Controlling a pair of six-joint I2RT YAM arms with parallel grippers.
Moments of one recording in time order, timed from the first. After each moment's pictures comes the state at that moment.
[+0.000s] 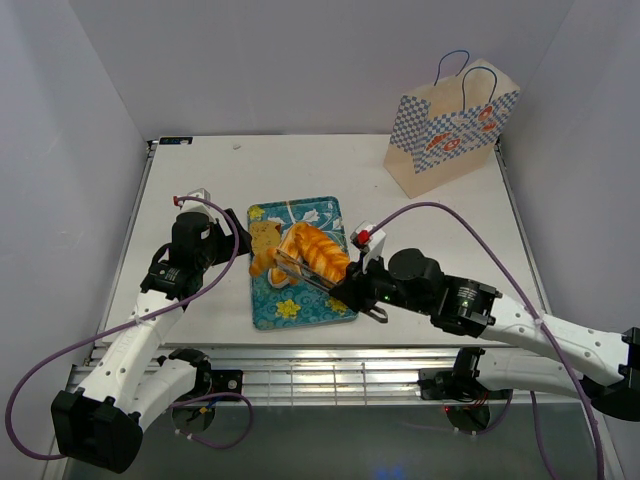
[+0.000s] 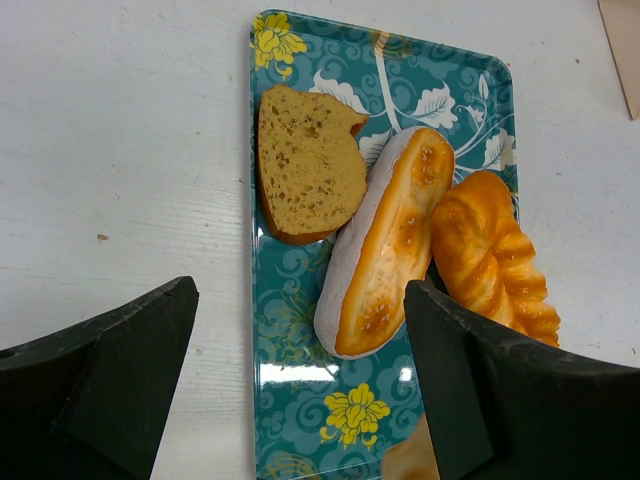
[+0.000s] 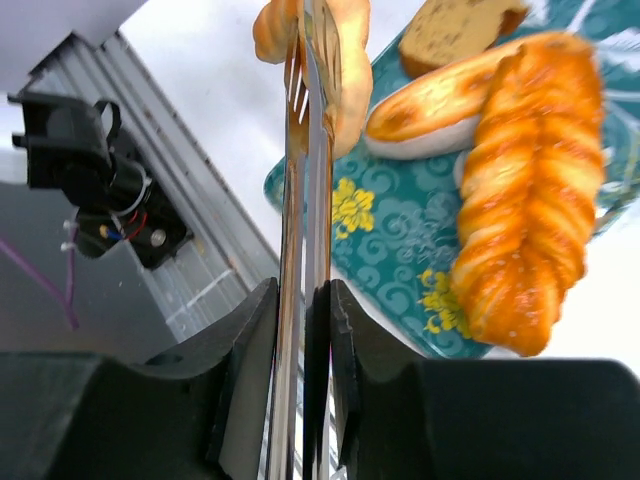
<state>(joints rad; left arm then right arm) -0.28 0.91 0.75 -0.40 -0.10 -0.49 1.17 0.93 0.85 -0.30 0.05 0.35</state>
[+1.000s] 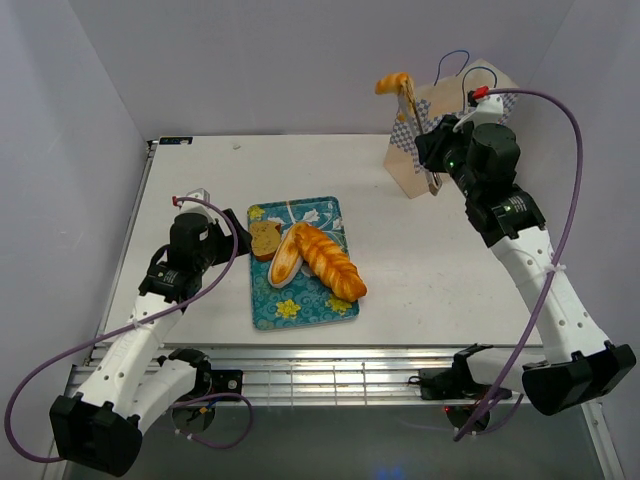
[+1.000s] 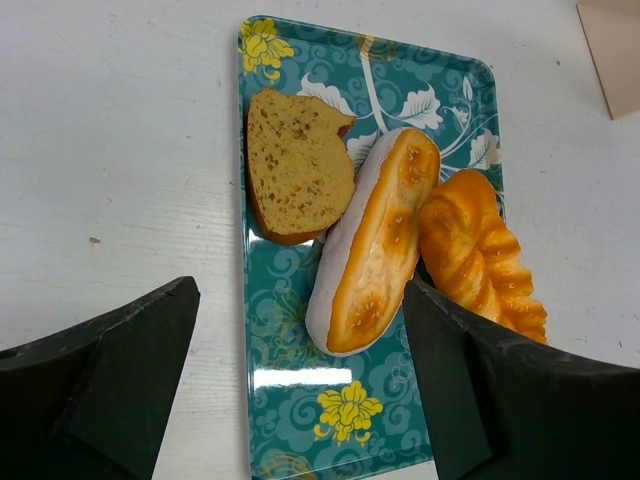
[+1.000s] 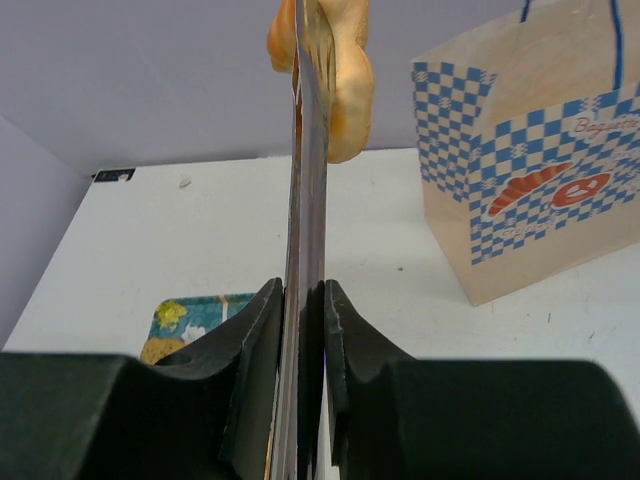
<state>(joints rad) -0.28 0.89 0.75 -0.40 -0.09 -0.49 0.37 1.20 1.39 -0.31 0.09 0.31</state>
